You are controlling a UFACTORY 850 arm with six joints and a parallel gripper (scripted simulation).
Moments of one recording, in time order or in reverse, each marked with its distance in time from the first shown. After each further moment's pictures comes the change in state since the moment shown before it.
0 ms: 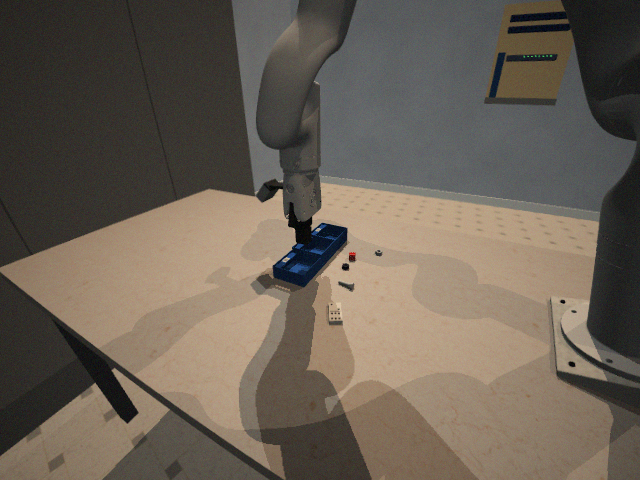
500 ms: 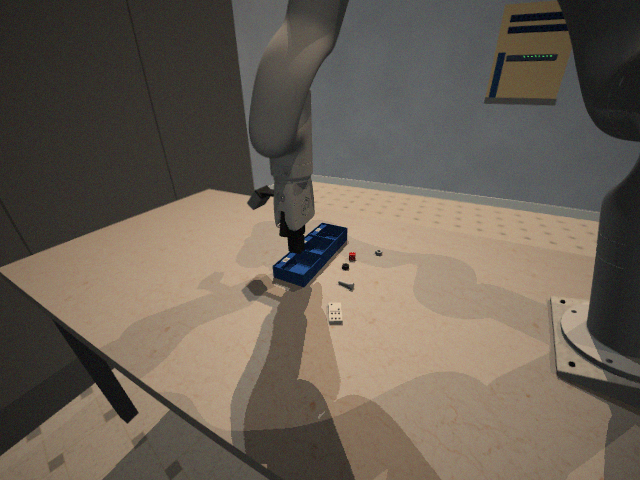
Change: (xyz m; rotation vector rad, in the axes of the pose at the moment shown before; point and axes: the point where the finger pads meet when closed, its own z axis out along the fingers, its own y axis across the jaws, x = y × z) arm 0.004 -0.030 0.009 -0.005 0.000 0.001
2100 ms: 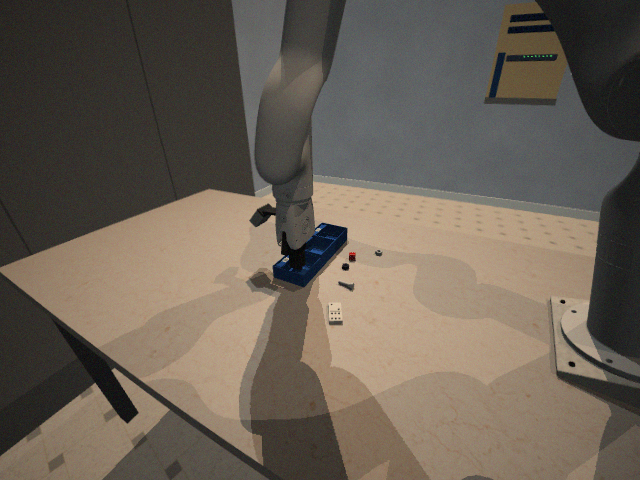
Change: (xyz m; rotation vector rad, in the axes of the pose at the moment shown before) arm 0.000 0.000 0.044 -0.001 0.000 0.000
